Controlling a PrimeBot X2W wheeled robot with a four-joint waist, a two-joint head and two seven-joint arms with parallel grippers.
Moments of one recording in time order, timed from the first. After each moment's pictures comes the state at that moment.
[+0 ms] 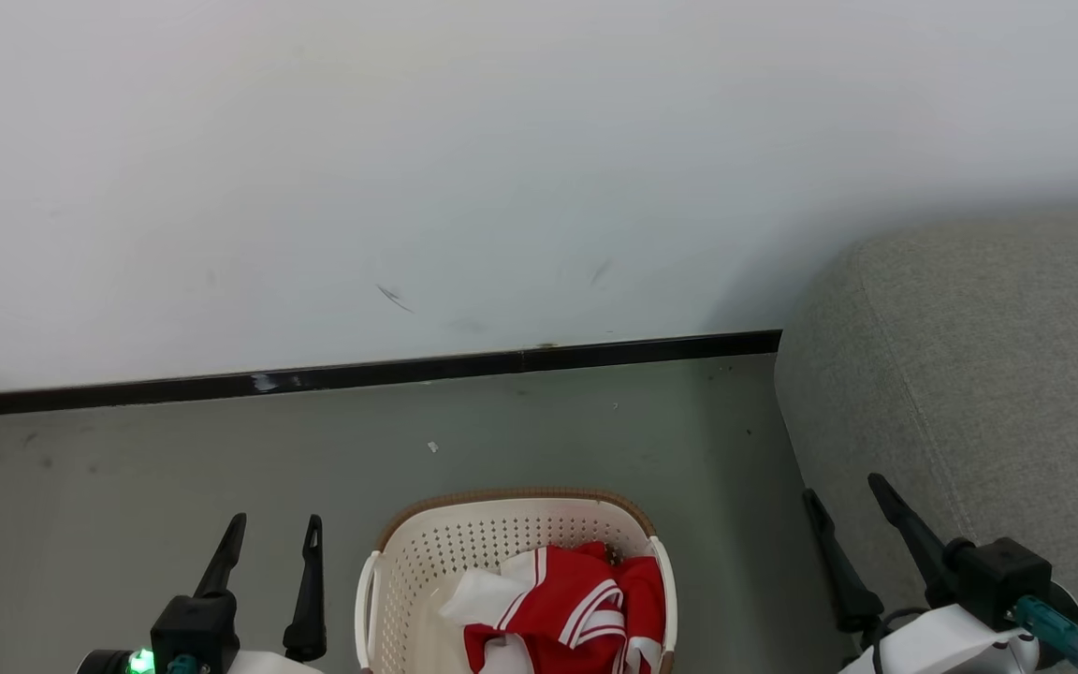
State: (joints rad) left arm -0.01 0.10 -0.21 0.19 -0.27 0.16 -0.25; right arm 0.04 -0.04 0.05 0.11 0.07 0.13 -0.25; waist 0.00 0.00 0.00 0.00
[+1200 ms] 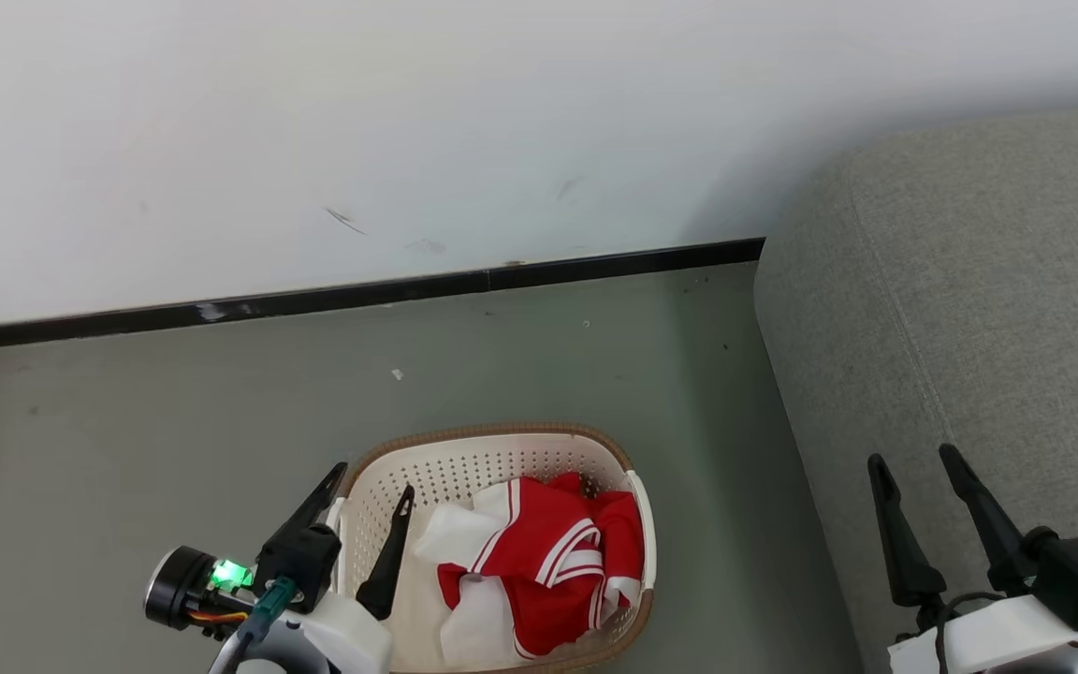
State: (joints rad) left arm -0.20 0.12 -0.37 0.33 -0.18 0.06 -0.20; right arm 0.08 -0.04 -0.05 -0.01 0.08 0.13 -0.25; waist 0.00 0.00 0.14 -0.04
